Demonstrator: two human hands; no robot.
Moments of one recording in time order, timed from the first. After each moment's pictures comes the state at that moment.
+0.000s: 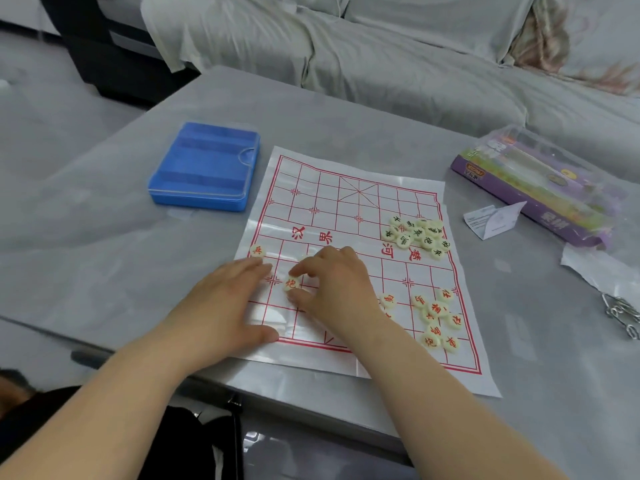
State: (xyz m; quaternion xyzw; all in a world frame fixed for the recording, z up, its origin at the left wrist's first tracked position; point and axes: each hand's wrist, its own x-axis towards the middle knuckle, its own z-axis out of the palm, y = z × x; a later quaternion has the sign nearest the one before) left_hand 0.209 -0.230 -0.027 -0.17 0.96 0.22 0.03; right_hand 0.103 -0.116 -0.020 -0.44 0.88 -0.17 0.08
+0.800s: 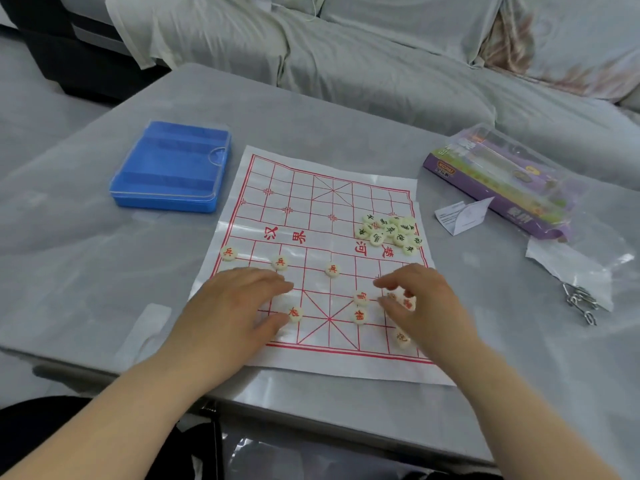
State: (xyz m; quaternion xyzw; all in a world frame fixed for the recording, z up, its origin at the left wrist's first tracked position) left_hand 0.201 -0.196 -0.022 -0.11 0.96 0.23 -0.12; right_hand 0.068 -0.014 -0.001 -0.33 0.92 -0.19 0.07
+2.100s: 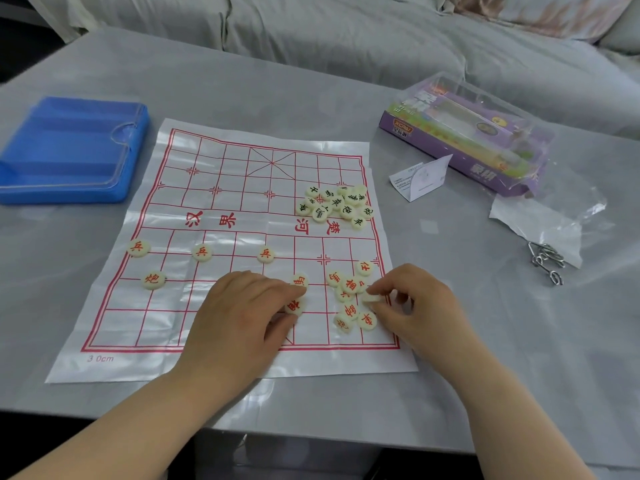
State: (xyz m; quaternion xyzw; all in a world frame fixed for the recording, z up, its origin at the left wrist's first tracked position) left_hand 0.150 -0.131 -0.063 -0.02 0.96 0.19 -0.19; right_hand 0.043 0.052 -0.026 -0.28 0.91 -0.28 0.11
